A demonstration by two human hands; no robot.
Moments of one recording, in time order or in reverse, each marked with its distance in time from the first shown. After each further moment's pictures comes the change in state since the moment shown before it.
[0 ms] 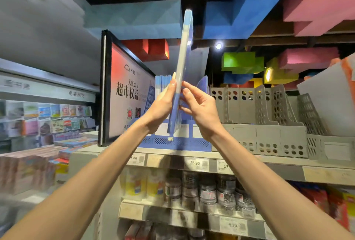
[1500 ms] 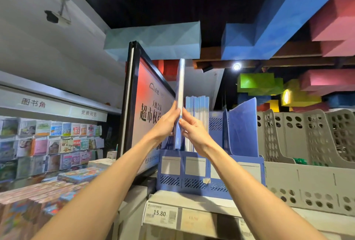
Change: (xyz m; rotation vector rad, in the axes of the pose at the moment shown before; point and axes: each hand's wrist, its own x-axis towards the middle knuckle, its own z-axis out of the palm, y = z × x) left_hand 0.114 -0.119 -0.141 0.121 0.010 -0.132; right_hand 0.138 0.146 0.088 -0.087 -0.226 0.172
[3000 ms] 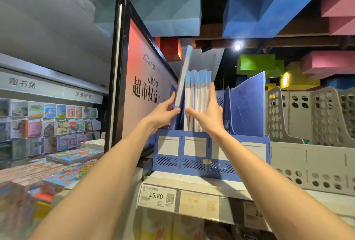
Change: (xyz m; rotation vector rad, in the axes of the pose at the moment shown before) left_hand 0.025 -0.063 -0.002 0.130 -0.043 -0.147; right_hand 0.011 0.052 -0.045 -0.550 0.425 -0.113
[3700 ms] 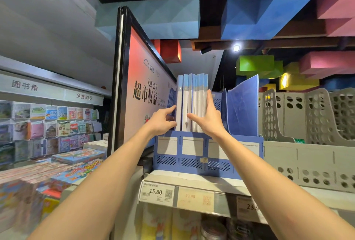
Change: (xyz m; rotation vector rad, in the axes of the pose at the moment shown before) left_hand -0.015 -0.010 -0.001 0.354 0.008 0.039; right_hand -0.007 -0.003 -0.014 -0.076 -0.135 0.063
